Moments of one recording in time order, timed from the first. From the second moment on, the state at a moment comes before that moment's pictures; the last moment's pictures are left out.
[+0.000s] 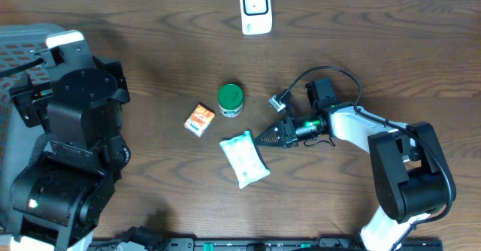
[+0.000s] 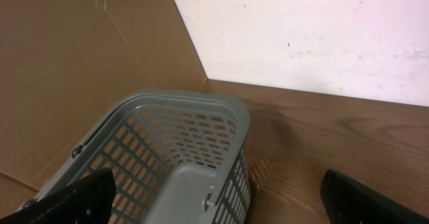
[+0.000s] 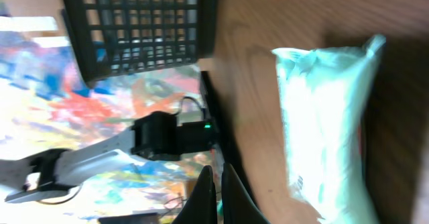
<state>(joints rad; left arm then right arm) -0.32 1.03 1.50 -0.95 -0.85 -0.07 0.29 1.88 0.90 -0.34 -1.36 0.19</state>
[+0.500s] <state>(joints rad) -0.32 1.03 1.50 -0.95 -0.85 -0.07 0.48 1.83 0.96 -0.53 -0.78 0.22</state>
